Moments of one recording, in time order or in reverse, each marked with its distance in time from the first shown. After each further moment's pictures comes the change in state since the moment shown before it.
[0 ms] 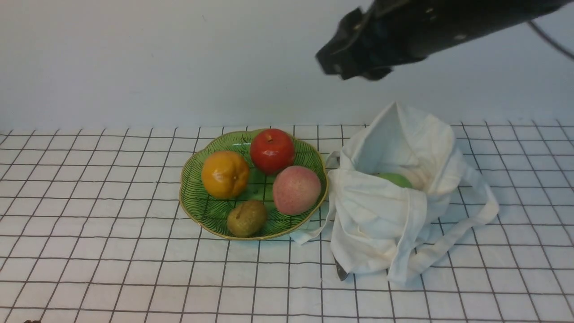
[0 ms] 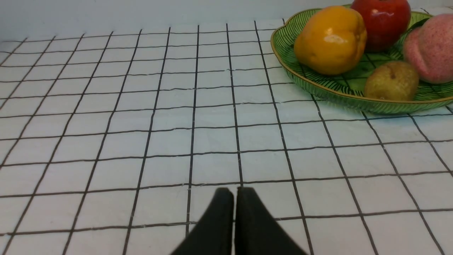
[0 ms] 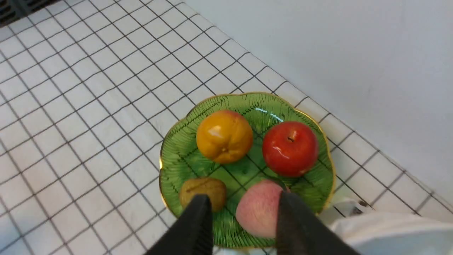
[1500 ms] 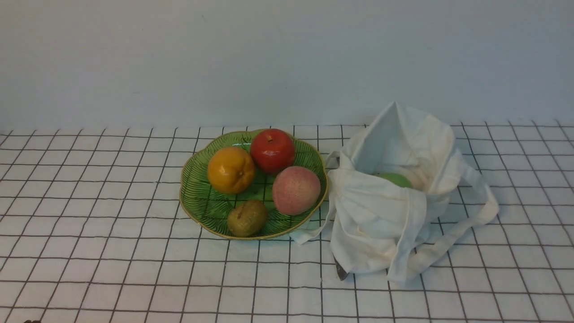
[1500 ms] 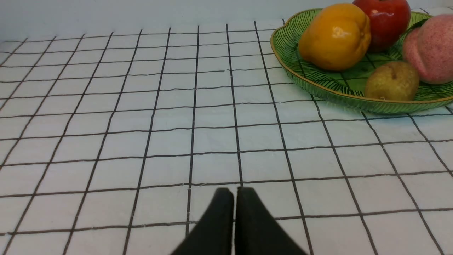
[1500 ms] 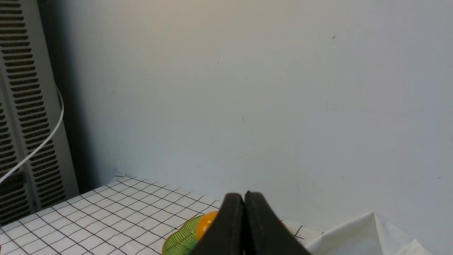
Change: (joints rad) right arm -0.004 -1.253 1.197 -0.040 -0.712 0.210; left arm 0.000 0.000 0.000 0.000 0.000 0.000
